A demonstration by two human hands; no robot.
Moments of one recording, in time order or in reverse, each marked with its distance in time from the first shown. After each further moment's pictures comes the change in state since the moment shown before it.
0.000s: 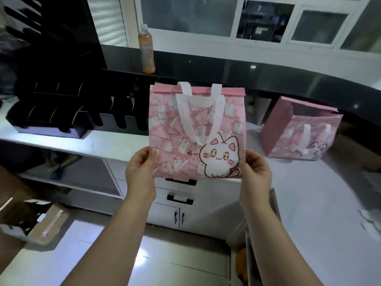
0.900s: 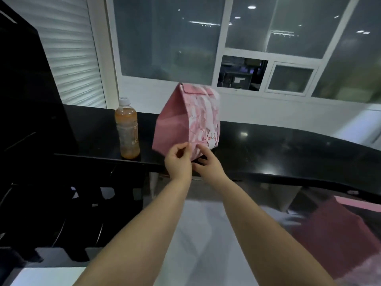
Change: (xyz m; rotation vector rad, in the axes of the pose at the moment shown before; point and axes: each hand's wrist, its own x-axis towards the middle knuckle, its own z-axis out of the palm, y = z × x) left_hand 0.418 -0.015 0.277 0.113 -0.134 0.256; right_hand 0.384 0.068 0.320 -0.470 -0.479 -0.021
